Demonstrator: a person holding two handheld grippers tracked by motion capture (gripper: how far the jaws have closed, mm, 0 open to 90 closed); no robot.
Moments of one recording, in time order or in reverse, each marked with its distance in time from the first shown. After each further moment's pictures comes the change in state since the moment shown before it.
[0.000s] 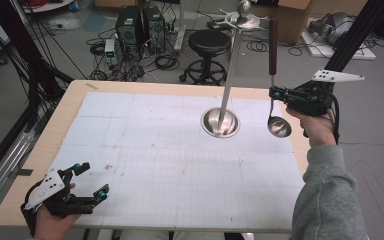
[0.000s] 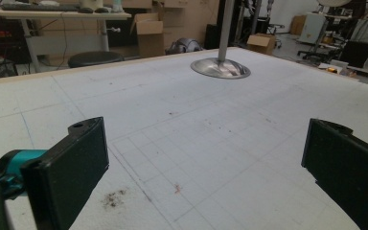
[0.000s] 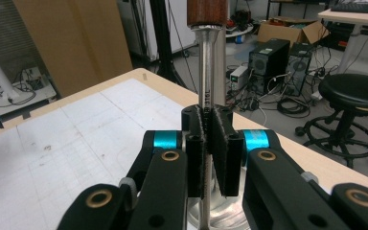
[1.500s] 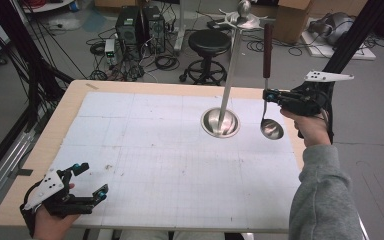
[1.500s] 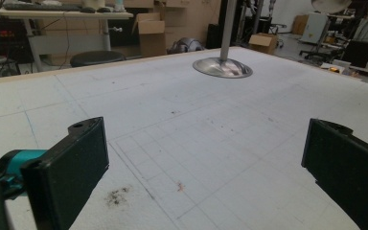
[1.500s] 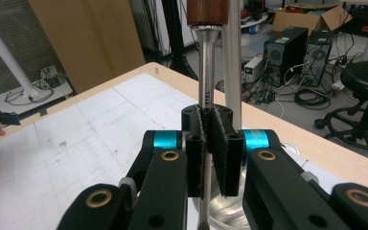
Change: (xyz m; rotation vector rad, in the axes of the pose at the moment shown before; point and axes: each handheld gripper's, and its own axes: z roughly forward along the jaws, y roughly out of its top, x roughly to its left) left arm 0.001 -0.001 -0.001 0.006 0.005 -0.001; right arm -0.001 -0.005 0.014 0.035 0.057 0.033
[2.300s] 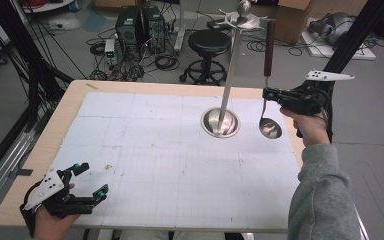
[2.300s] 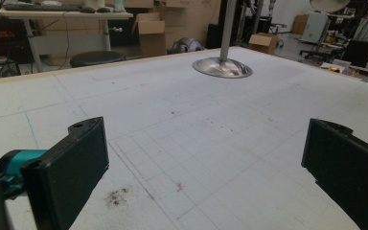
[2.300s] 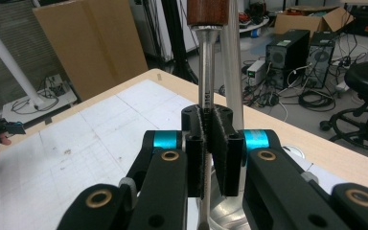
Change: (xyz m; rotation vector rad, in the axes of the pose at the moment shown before) left arm 0.000 0.000 0.000 -0.002 0.002 0.000; right arm -0.002 0.000 0.001 -0.027 0.011 0.032
